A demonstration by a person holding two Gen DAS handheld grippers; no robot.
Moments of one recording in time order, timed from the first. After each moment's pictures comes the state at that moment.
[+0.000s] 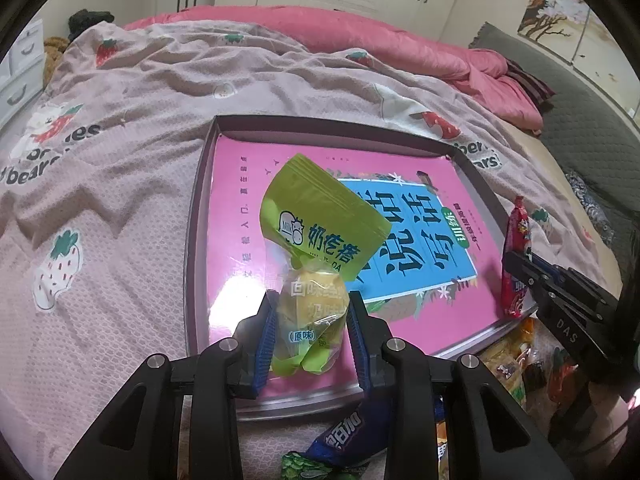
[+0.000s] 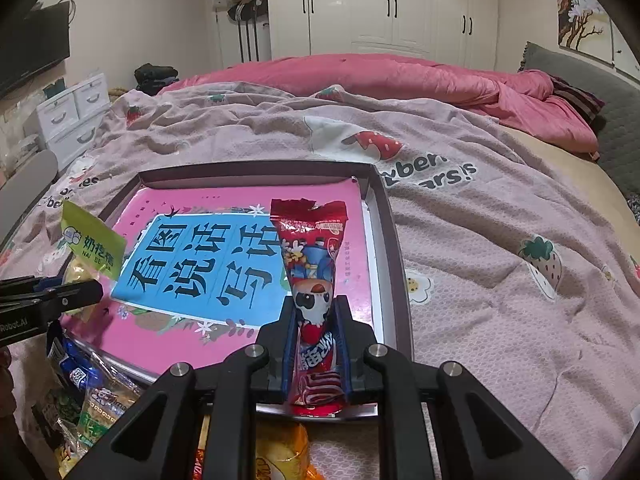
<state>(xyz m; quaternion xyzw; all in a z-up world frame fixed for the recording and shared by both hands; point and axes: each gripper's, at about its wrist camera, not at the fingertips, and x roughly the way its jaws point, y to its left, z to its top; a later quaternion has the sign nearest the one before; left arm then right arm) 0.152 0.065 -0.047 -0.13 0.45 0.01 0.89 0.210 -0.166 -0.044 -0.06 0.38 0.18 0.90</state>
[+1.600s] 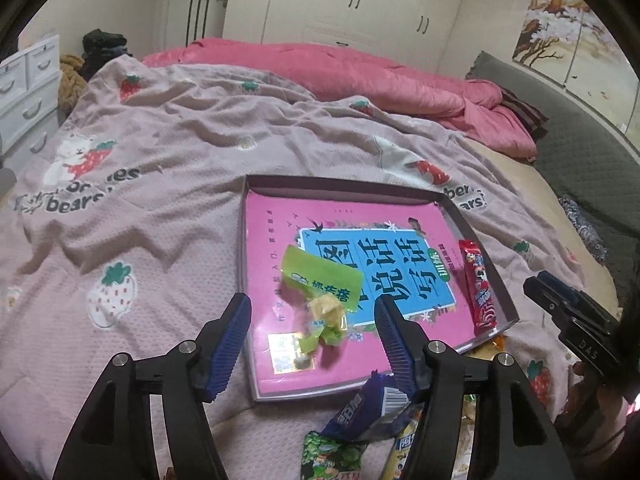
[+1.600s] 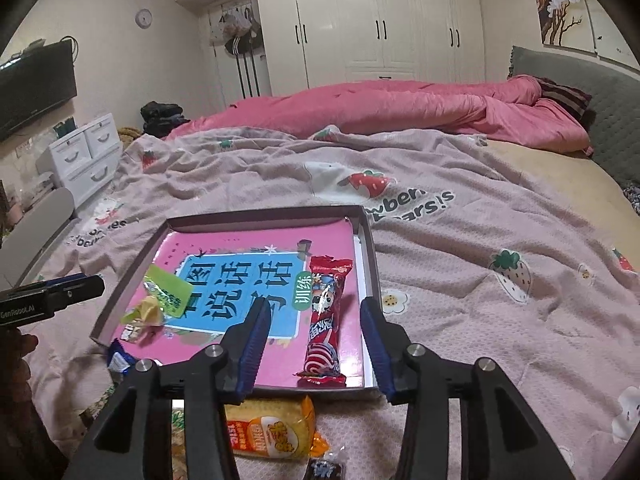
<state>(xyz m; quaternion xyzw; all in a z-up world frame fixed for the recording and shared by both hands) 0.118 0.085 0.008 -0.13 0.39 0.02 0.91 0.173 -0.196 0.007 -0.01 0.33 0.20 0.92</state>
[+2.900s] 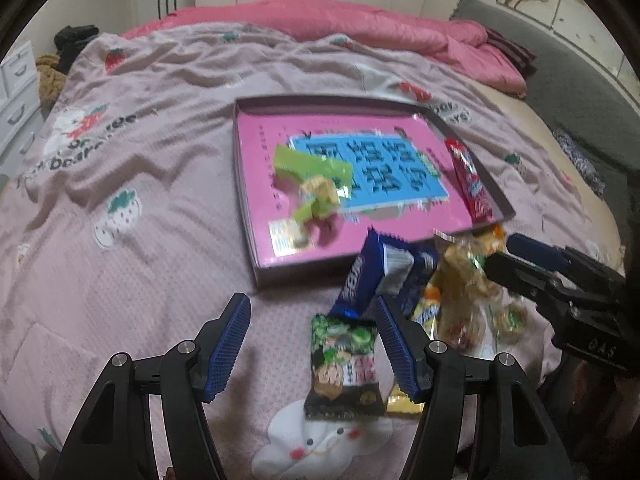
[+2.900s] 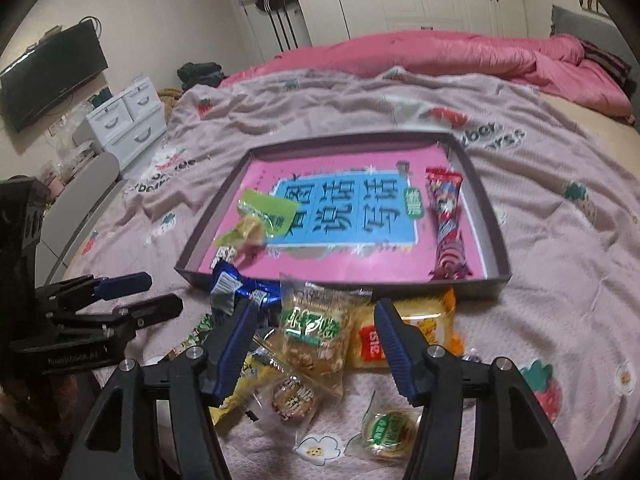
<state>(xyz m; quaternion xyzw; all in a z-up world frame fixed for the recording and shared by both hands) 0.065 0.066 -0.020 -0.07 0.48 -0.01 0.87 0.119 -0.137 -0.016 0.01 0.43 0.27 0.86</state>
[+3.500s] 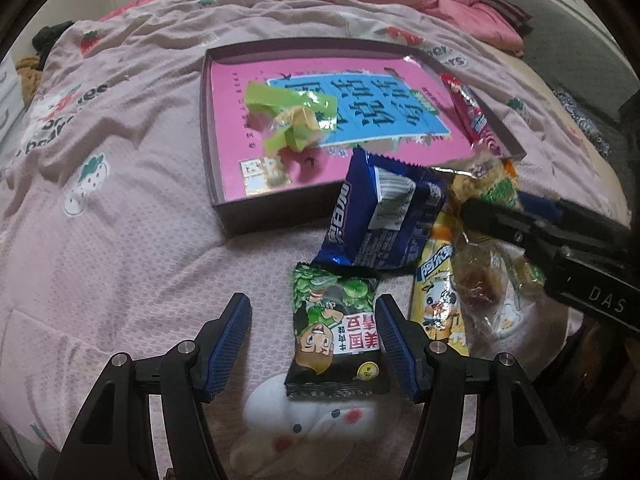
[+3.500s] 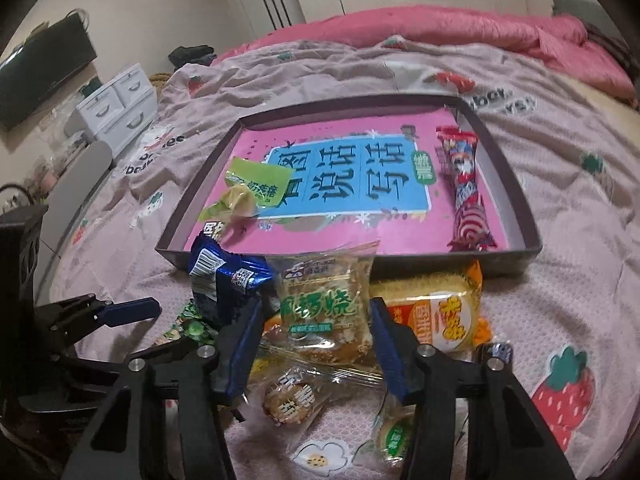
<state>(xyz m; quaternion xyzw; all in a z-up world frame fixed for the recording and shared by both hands) 0.066 0.047 -0.058 -0.04 0.53 -0.02 0.85 0.123 -0.127 -0.039 -0.01 0.45 0.27 0.85</state>
